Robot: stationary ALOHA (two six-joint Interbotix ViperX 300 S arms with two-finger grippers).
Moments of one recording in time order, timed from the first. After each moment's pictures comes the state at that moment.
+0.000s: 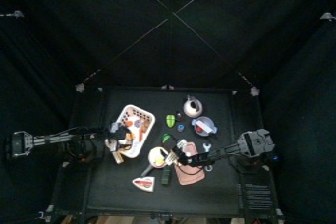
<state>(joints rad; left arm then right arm) 0.43 -0.66 1.10 -0.60 0.39 0.81 0.18 0.19 0.43 -1.24 0.68 1.78</state>
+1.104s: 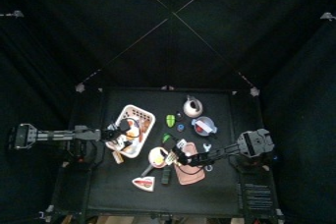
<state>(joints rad) 0.11 -0.57 1.01 0.32 0.60 -0.65 0.18 0.19 0.43 -1.24 0.68 1.78</state>
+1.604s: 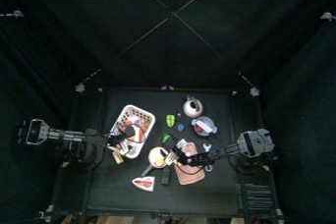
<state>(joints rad) 0.04 -0.40 1.02 0.30 0.59 -0.67 0.18 0.19 0.43 -1.24 0.68 1.78</state>
